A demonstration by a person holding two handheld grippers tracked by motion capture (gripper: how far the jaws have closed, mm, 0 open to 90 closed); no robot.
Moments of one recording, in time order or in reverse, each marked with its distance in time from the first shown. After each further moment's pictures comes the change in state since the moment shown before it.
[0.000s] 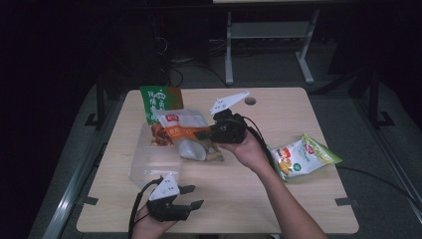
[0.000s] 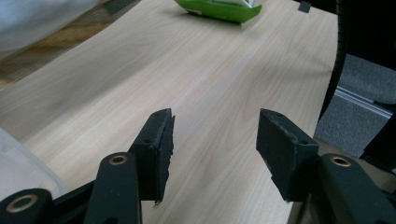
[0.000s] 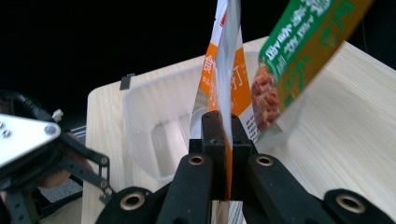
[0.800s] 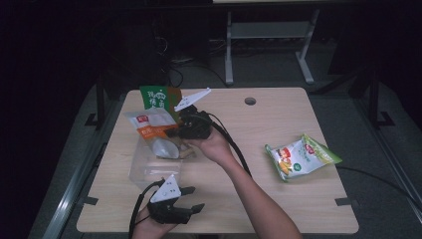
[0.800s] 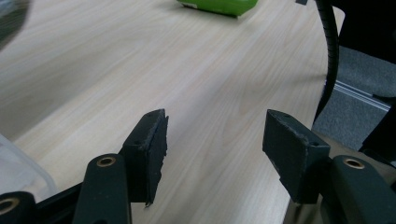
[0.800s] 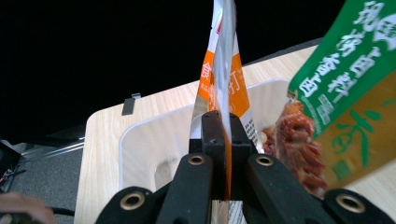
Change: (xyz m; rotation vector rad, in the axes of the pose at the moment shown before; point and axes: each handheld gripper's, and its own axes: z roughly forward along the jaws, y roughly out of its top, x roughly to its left) left arm -0.002 -0.004 0.004 0.040 -0.010 0.011; right arm 0.003 0.032 0.078 -0.004 0.051 -0.006
